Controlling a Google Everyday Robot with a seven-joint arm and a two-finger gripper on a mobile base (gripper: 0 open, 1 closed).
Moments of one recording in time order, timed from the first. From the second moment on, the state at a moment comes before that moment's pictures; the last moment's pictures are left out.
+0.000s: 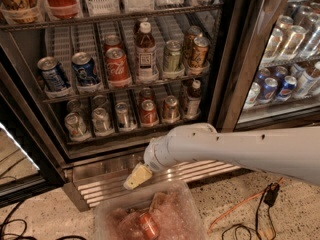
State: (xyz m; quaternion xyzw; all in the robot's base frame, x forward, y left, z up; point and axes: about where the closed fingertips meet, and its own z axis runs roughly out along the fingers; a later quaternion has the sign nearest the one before) arm 0.520 0.057 0.613 -0.51 0.80 0.16 0.29
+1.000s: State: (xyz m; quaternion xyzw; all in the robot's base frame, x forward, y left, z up) arm 0.541 0.063 0.601 -0.44 0.82 0.17 0.33
